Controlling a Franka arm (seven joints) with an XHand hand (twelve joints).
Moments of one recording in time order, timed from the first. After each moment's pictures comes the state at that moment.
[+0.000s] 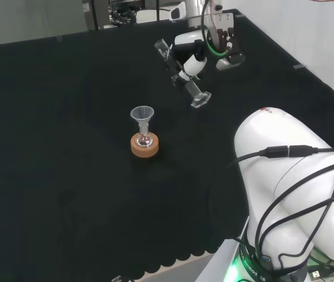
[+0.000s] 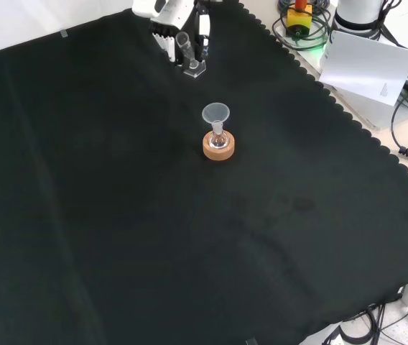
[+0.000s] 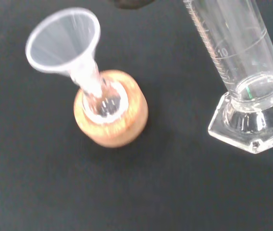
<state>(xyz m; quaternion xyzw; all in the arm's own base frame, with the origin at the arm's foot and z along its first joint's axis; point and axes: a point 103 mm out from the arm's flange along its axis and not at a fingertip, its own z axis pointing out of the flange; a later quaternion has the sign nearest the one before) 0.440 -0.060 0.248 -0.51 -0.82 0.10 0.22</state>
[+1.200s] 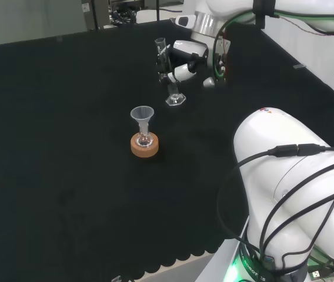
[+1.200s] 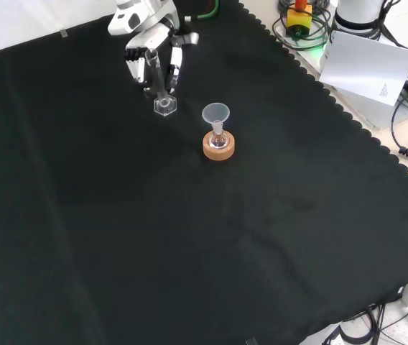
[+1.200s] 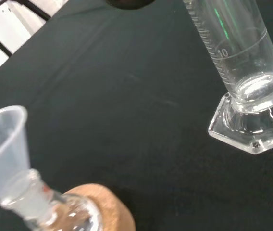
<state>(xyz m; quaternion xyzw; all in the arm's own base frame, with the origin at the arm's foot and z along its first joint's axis) 0.513 -0.062 0.166 -0.51 -0.83 -0.09 0.21</state>
